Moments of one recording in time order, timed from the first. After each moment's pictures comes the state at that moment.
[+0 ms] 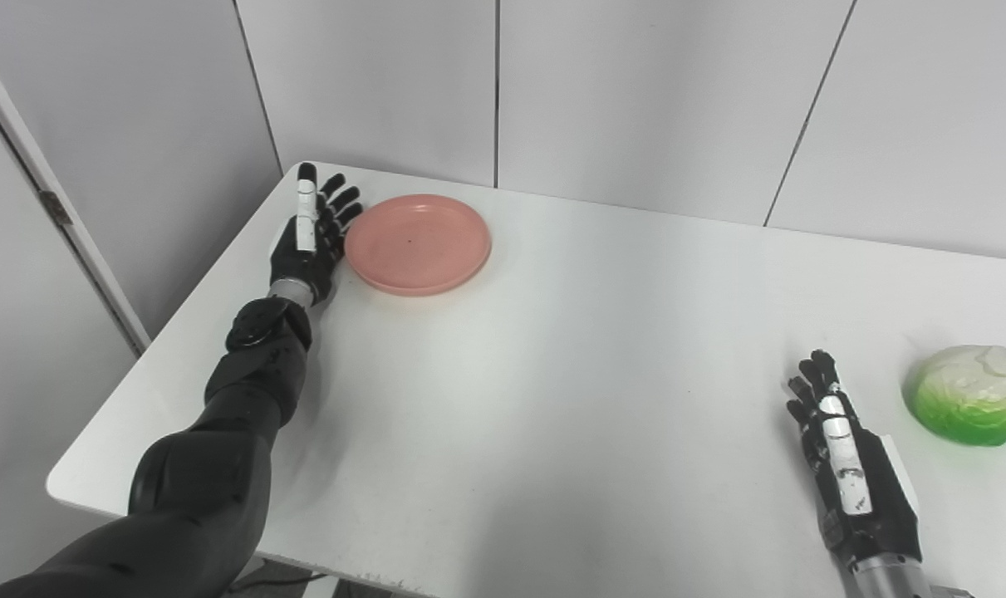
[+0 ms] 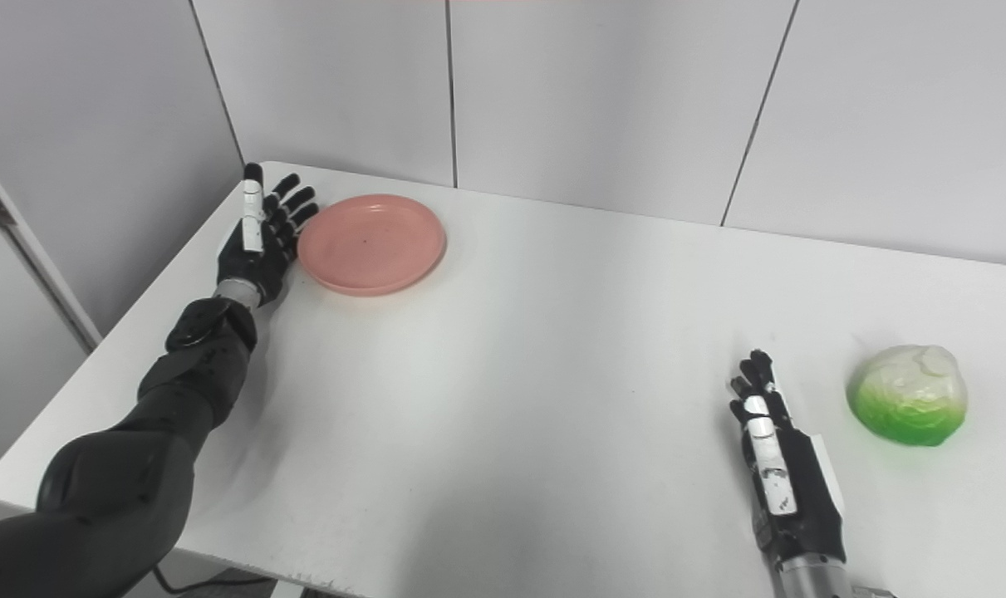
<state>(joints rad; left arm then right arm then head) -0.75 0.36 0.31 1.16 -0.37 -0.26 -0.27 -0.09 -0.11 0.00 -0.03 0.15 0.03 0.17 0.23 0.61</state>
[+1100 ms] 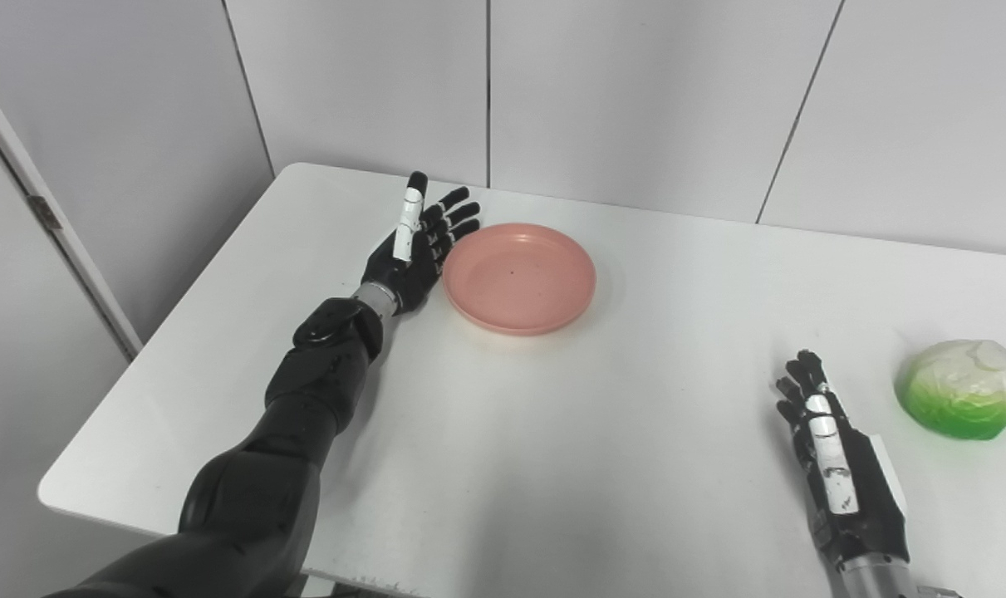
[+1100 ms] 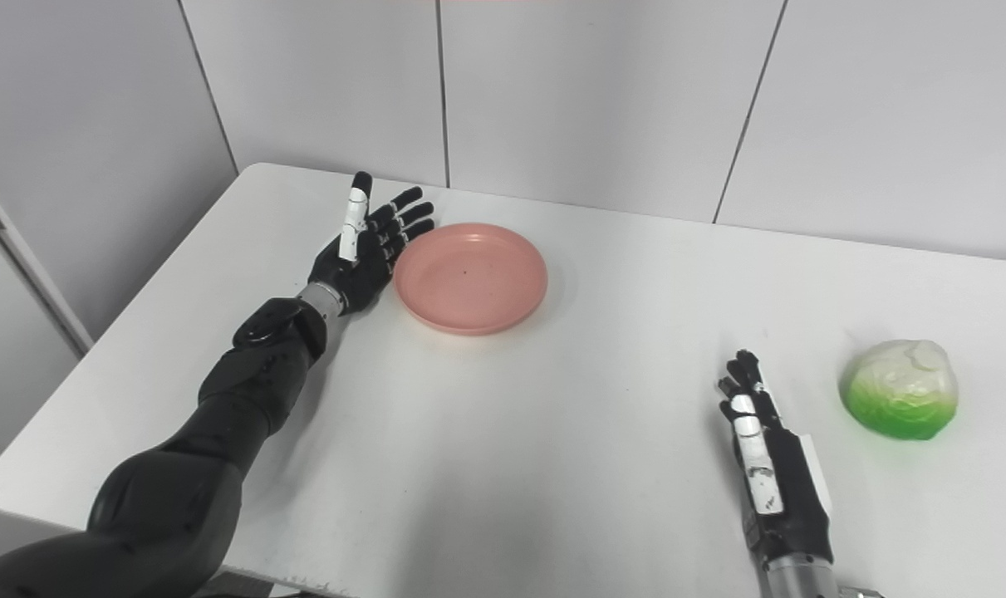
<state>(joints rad) -0.72 0.23 0.17 0.95 -0.35 -0.09 -0.42 -0.07 -0.09 0.02 -0.05 0.10 0.04 0.13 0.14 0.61</state>
